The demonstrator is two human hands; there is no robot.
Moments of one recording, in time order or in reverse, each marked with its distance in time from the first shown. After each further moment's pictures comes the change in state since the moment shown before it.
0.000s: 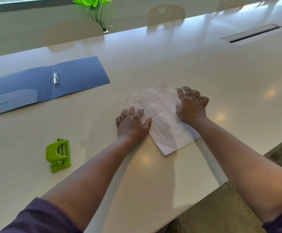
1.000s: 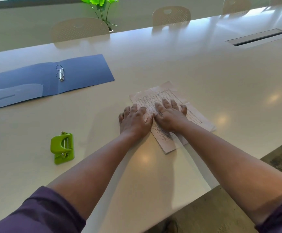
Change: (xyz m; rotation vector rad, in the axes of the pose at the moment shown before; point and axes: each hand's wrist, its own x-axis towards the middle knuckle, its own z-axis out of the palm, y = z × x) left_hand -0.001 0.000 -0.002 -0.017 -0.016 -0.020; right_hand -0.020 -0.054 0.016 -0.044 -0.397 -0.132
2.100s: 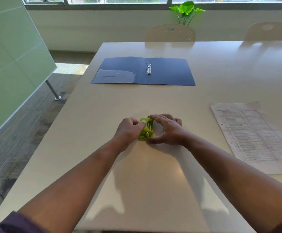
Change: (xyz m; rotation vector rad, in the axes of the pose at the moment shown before) left_hand -0.134 -0.208 -0.110 -0.765 0.262 -0.563; right_hand -0.030 -0.234 0.050 0.222 -0.107 -0.671
